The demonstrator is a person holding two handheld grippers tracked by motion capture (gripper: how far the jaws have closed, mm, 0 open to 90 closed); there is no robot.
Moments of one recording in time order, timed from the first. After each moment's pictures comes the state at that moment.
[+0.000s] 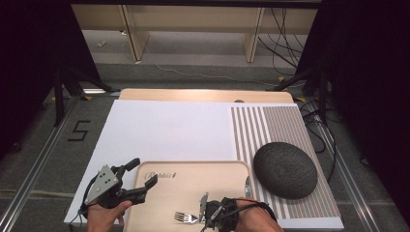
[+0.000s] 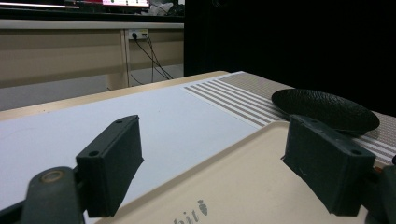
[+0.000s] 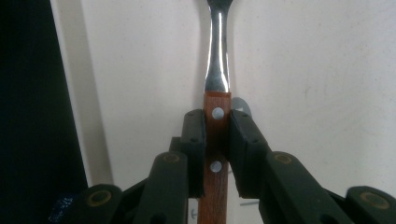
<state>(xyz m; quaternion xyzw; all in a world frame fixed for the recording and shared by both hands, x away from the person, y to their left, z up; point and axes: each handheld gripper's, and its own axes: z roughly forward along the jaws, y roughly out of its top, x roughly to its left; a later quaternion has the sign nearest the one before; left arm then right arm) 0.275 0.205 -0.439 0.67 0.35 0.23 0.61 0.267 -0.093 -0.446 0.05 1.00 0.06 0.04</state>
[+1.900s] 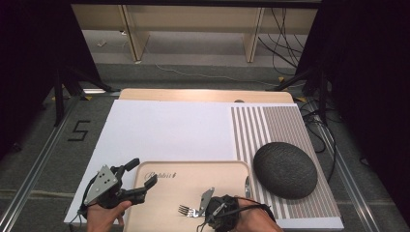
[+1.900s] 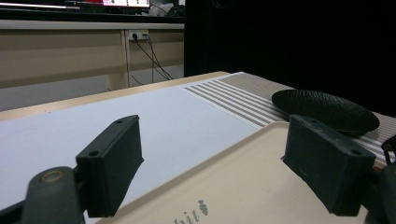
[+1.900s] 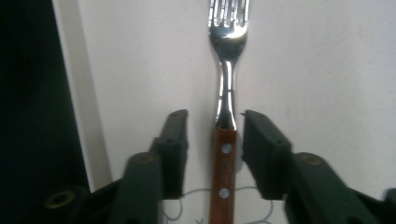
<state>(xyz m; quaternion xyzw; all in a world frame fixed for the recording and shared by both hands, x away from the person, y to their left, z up) 0.275 0.205 -0.439 0.67 0.35 0.23 0.61 0.268 -0.096 -0.439 0.09 0.99 0.13 0.04</state>
